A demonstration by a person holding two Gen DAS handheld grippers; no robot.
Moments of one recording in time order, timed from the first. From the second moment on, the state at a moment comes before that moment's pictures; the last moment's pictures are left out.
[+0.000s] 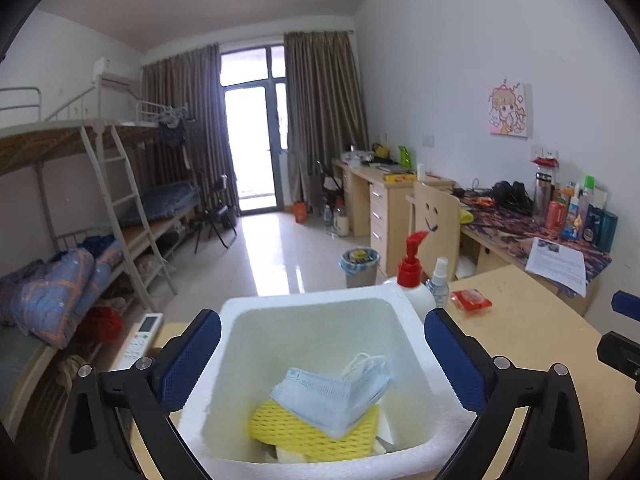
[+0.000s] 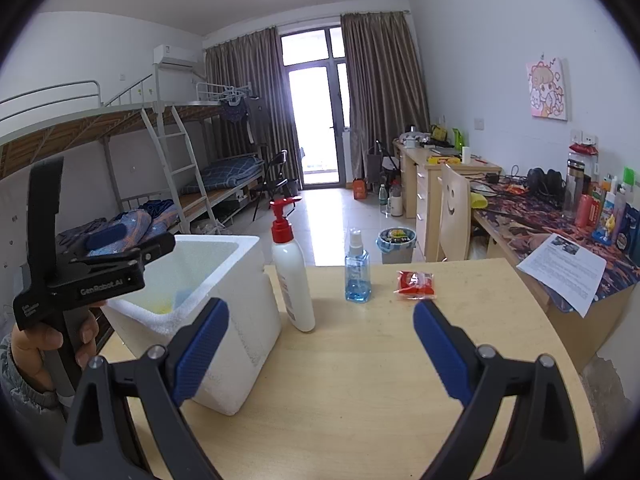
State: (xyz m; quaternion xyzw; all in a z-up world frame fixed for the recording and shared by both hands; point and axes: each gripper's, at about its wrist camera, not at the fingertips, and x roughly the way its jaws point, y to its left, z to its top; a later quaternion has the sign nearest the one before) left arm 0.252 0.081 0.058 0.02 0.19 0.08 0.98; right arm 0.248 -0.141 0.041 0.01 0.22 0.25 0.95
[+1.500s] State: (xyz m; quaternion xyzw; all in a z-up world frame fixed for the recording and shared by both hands) left arm 0.113 0.073 0.087 0.01 0.12 0.11 0.99; right arm 0.147 -0.115 0.077 -0.02 0.13 0.29 0.95
